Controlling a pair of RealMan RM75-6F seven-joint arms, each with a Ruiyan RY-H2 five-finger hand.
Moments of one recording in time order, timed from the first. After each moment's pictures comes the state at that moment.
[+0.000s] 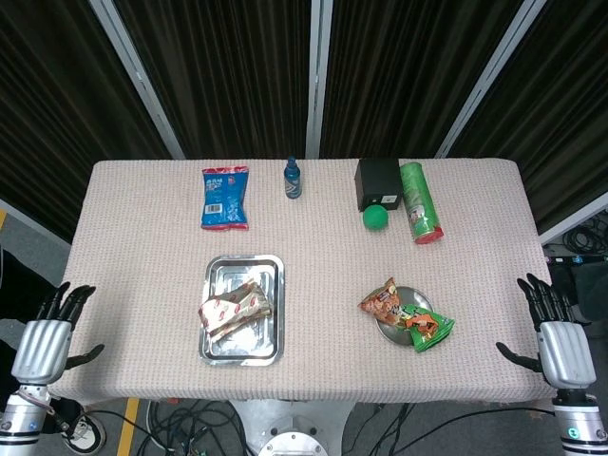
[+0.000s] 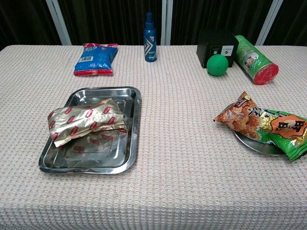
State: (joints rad) left arm -0.06 -1.30 0.00 -1.44 1.57 1.53 0.03; right arm 0.05 -1.20 0.05 -1.53 -1.56 1.54 0.13
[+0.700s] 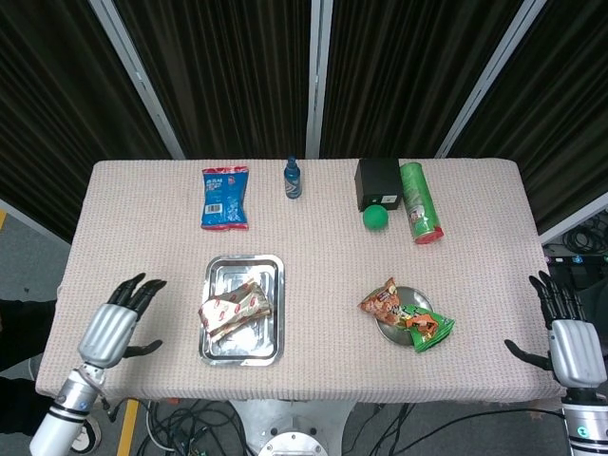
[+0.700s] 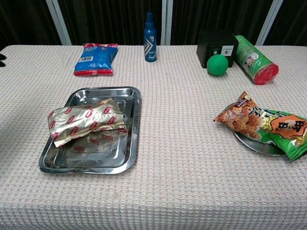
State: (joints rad) left arm -0.22 -1.34 -0.01 -1.60 1.65 1.36 0.07; right arm 0.04 -1.18 0.07 -1.51 -1.53 1.54 0.17
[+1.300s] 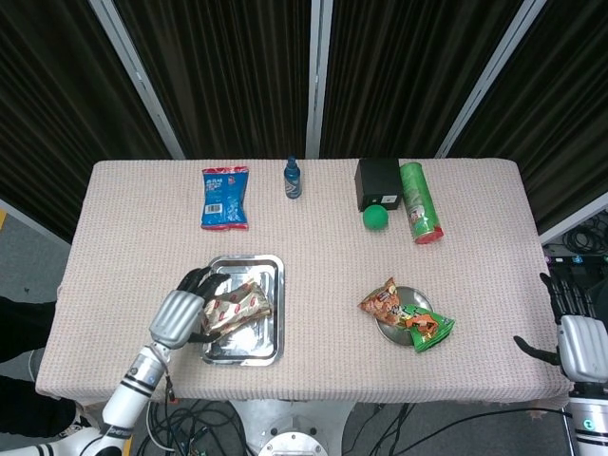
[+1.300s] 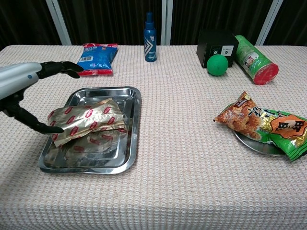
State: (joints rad) left arm -0.37 -1.53 -0.11 -1.68 1.44 1.15 0.28; right arm 0.06 -1.19 0.08 -1.46 -1.48 1.49 0.20
